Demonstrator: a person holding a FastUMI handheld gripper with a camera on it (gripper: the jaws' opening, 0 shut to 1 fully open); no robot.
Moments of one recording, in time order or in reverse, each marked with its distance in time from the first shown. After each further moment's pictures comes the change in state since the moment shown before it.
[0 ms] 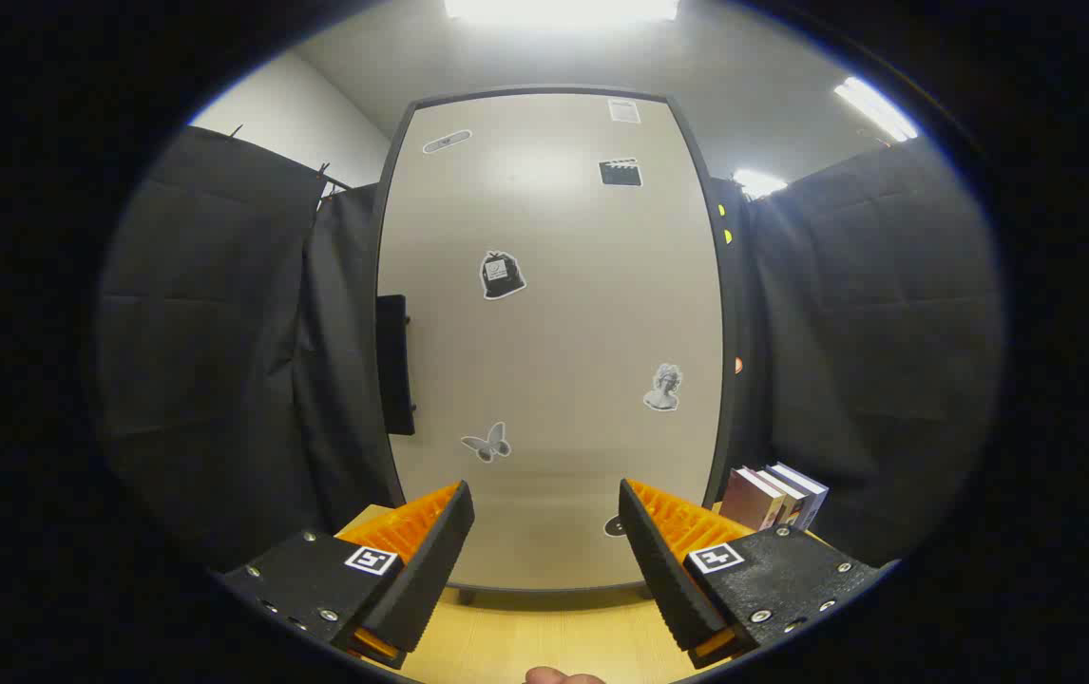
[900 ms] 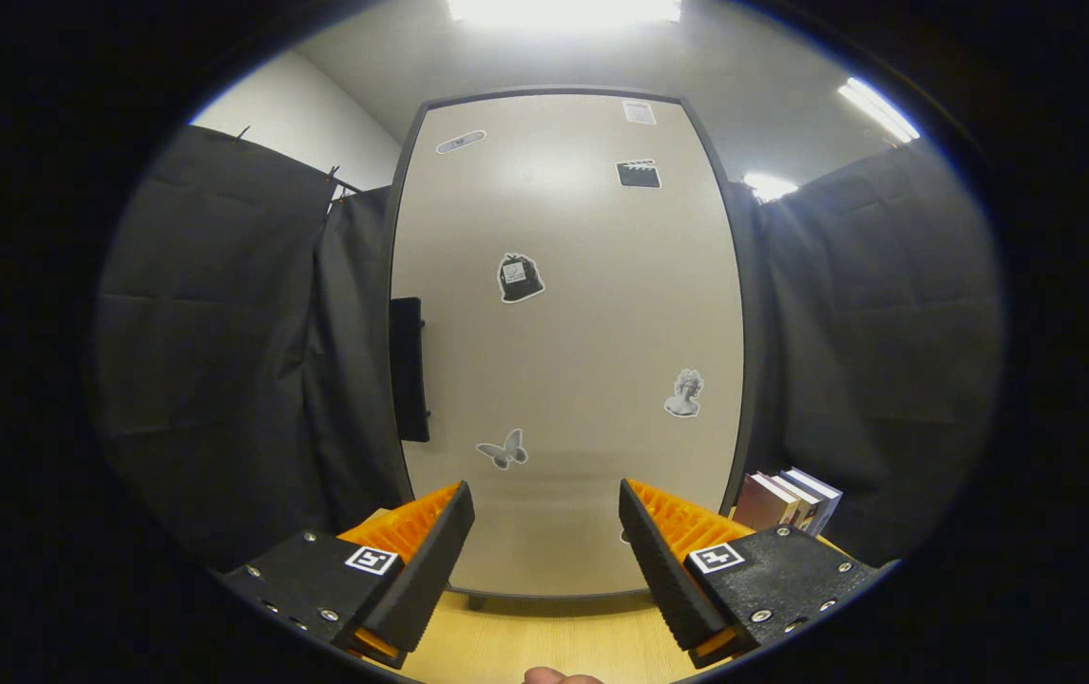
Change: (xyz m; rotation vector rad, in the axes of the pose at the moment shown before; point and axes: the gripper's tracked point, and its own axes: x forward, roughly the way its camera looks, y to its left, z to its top) arm 0.005 0.012 0.006 -0.006 -0.024 0.024
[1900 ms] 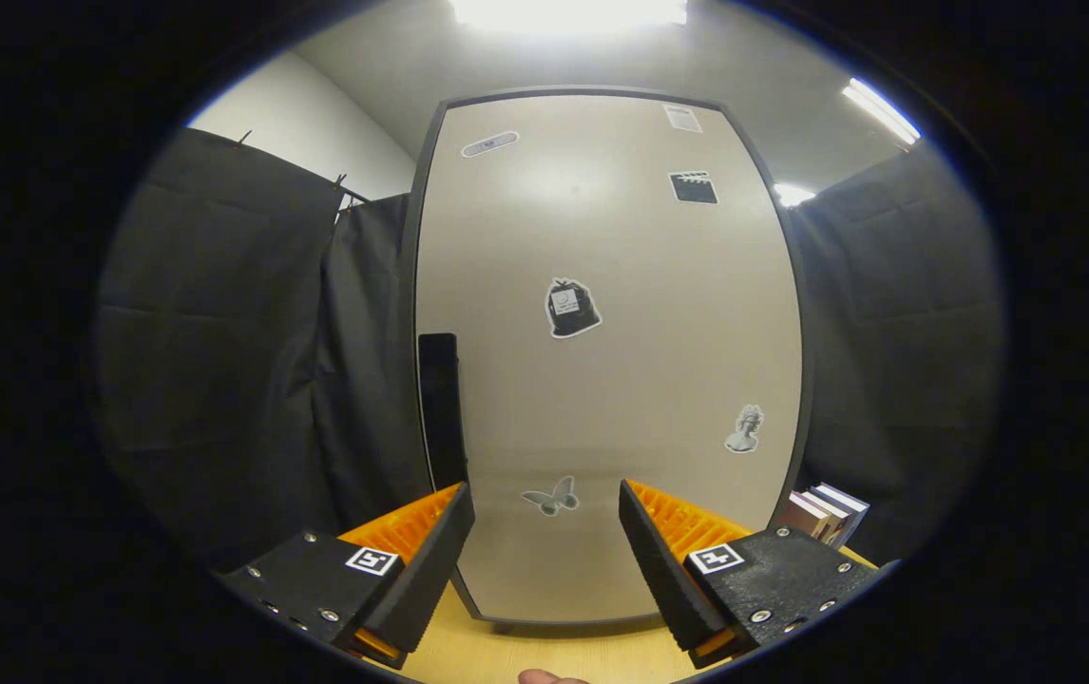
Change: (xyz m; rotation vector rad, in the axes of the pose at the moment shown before) arm 0.047 0.054 0.034 0.006 -0.033 0.032
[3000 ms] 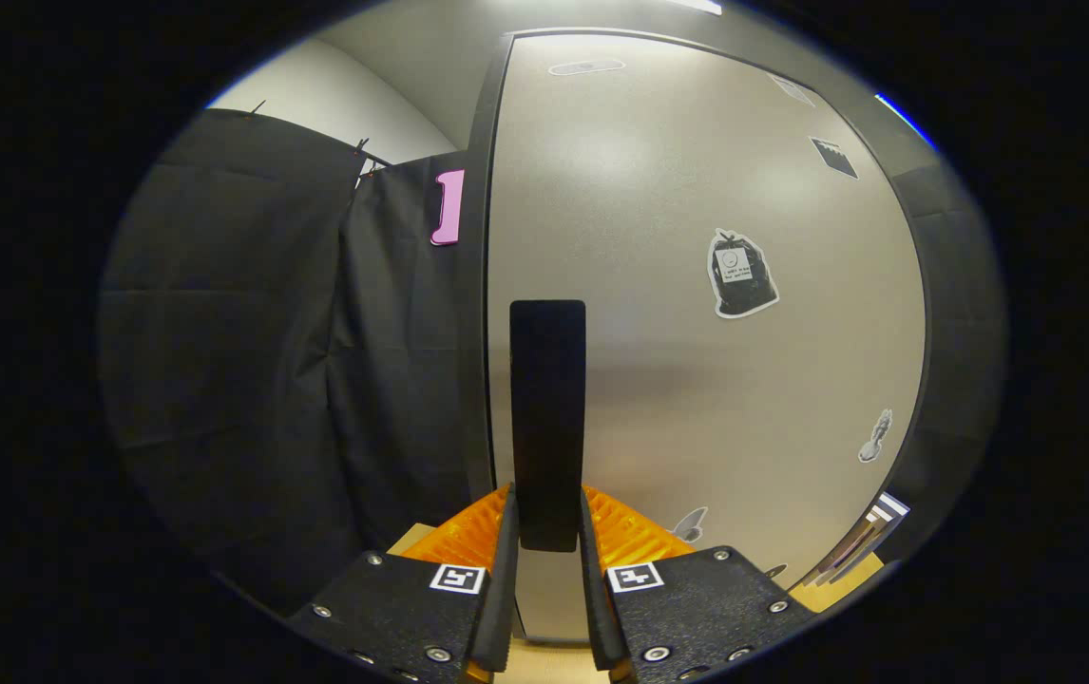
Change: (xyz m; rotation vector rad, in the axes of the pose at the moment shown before) arm 0.076 0.070 -0.015 -0.036 0.108 0.068
